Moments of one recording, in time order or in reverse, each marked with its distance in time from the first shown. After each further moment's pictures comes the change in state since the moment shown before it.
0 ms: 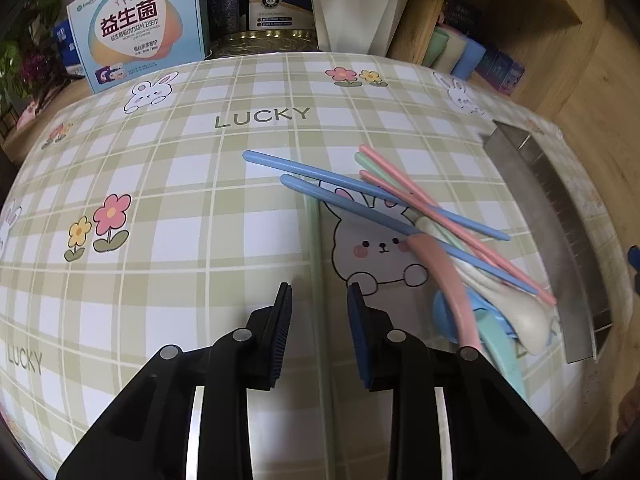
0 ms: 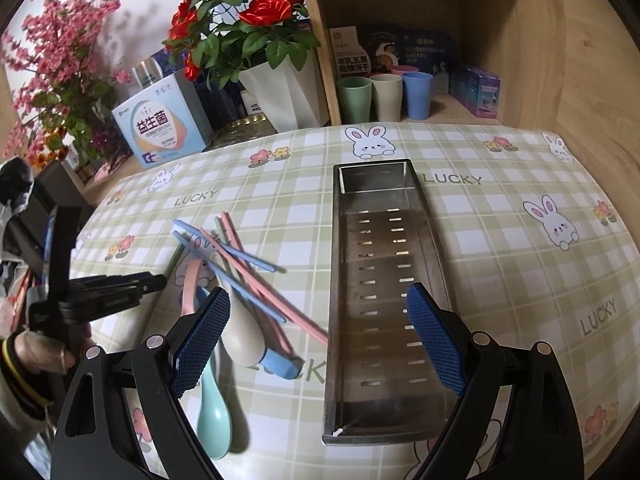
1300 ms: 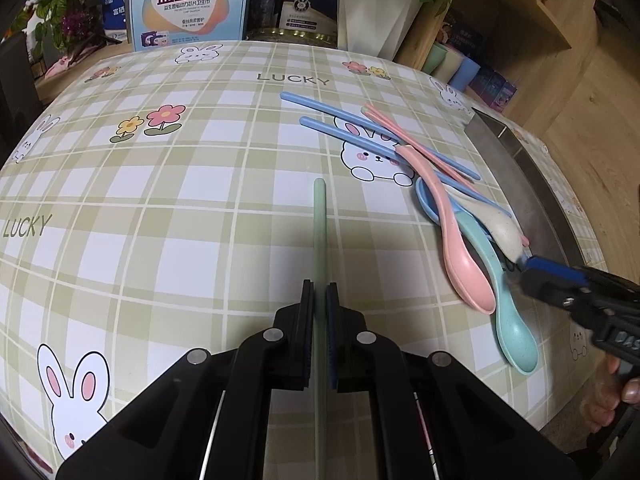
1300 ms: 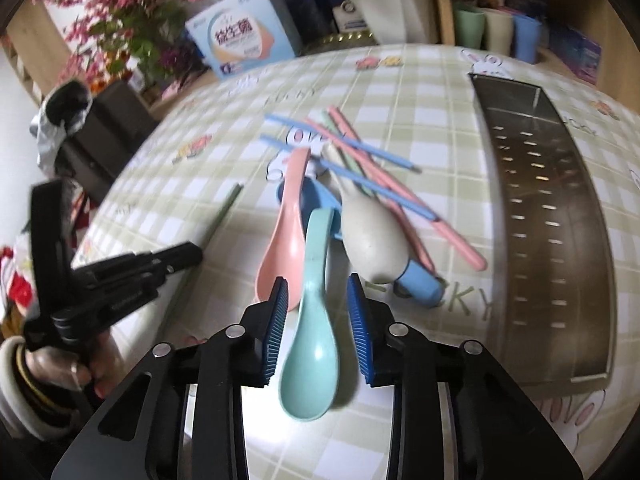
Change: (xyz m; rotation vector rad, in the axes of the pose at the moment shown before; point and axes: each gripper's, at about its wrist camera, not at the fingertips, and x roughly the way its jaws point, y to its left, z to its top) left arm -0.044 0.011 -0.094 -0.129 -0.075 -0.049; right arm 0.050 0.071 -0.055 -0.135 0.273 0.247
